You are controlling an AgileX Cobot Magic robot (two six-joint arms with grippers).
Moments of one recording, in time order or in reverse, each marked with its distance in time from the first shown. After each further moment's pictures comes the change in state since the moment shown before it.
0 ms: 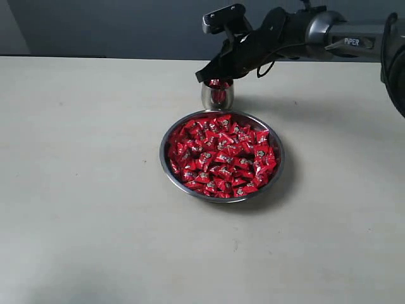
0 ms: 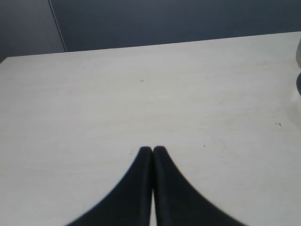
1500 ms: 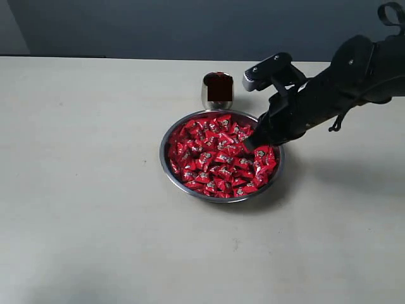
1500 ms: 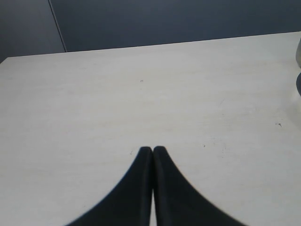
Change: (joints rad) left arm 0.000 0.000 0.000 0.000 0.000 0.000; right arm -0.009 -0.521 0.755 0.024 0.051 -0.133
